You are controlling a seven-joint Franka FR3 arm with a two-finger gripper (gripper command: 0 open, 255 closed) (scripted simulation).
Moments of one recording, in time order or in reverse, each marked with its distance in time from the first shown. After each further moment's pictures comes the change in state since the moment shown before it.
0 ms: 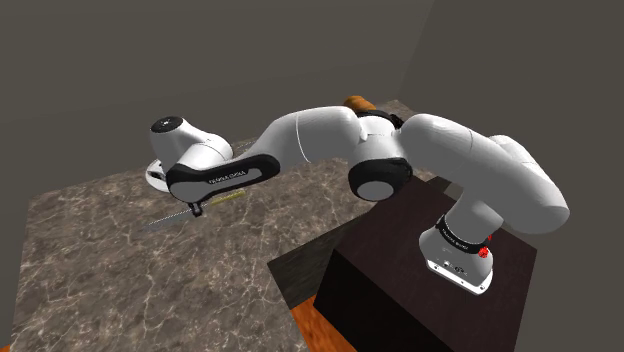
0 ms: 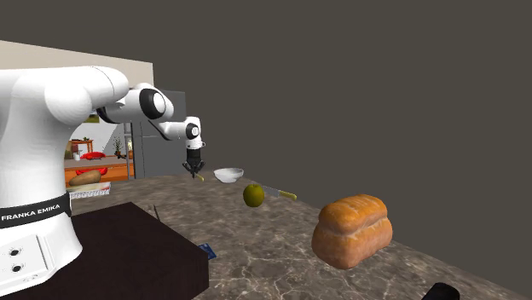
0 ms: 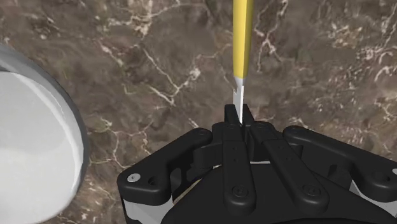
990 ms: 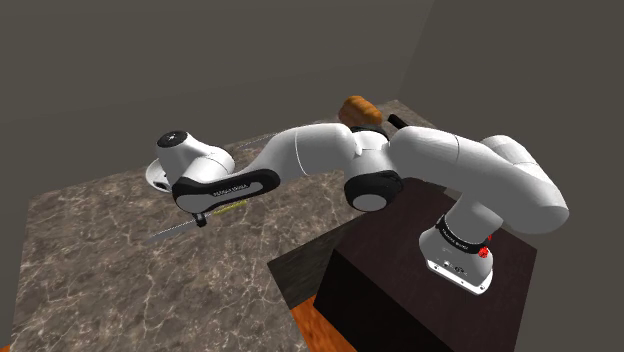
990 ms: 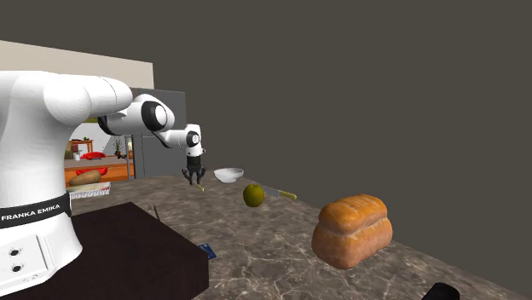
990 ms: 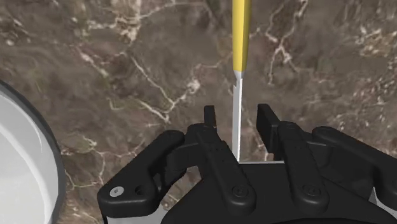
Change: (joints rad) arm -0.011 0.128 0.005 0.129 -0.001 0.000 0.006
